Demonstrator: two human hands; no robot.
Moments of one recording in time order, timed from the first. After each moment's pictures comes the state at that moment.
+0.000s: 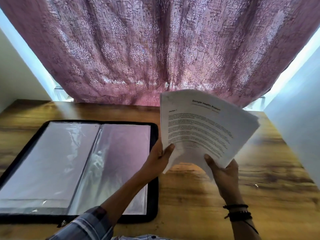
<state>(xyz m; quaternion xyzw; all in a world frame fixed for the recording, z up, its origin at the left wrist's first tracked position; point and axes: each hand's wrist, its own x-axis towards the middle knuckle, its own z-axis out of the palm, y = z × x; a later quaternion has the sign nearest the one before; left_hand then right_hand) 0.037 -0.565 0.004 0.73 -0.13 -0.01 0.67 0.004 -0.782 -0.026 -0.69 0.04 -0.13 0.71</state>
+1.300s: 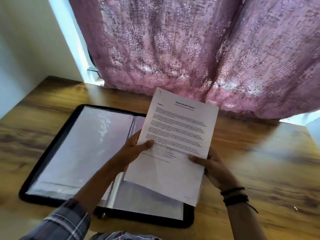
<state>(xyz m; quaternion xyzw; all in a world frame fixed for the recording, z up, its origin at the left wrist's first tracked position) 0.052 -0.361 0.005 0.65 0.04 -0.13 0.75 0.062 -0.639 -0.003 -0.62 0.00 0.24 0.75</state>
